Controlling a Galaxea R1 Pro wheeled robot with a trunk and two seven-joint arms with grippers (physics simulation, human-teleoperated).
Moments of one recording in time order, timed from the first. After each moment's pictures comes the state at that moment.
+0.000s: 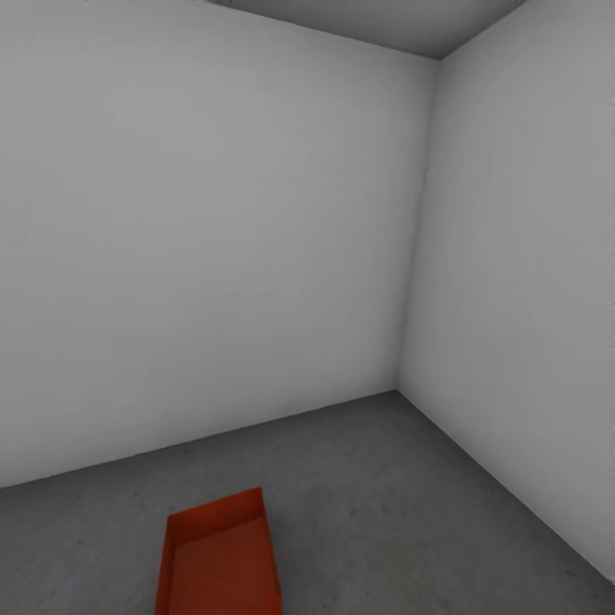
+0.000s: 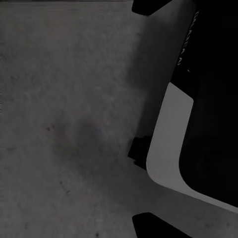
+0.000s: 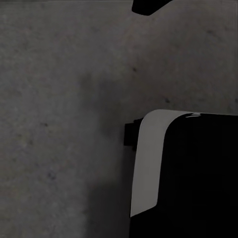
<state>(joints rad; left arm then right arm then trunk) -0.26 0.02 -0.06 0.00 0.45 0.03 0.03 -0.16 0.00 0.13 0.03 -0.02 -0.14 -0.08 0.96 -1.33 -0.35</state>
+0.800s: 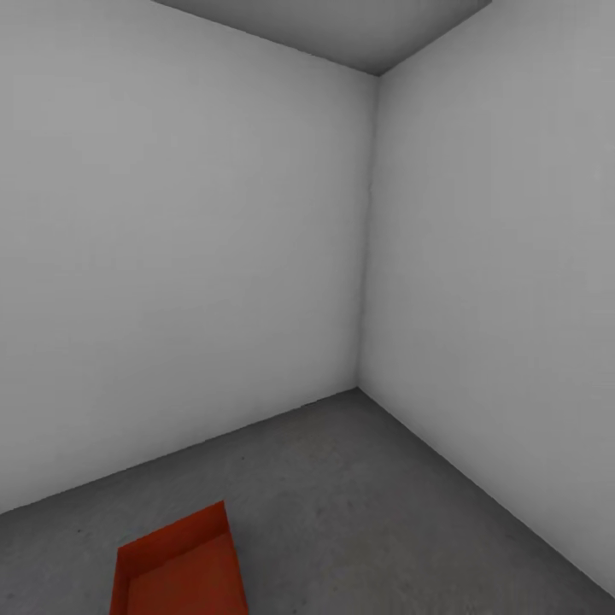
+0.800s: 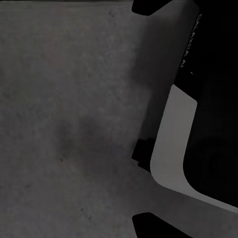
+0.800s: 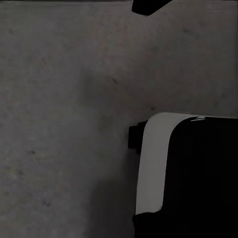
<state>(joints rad) -0.26 0.02 -0.06 0.00 0.45 0.03 0.02 -0.16 -0.01 0.13 0.03 -0.02 -0.14 -0.08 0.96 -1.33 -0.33</state>
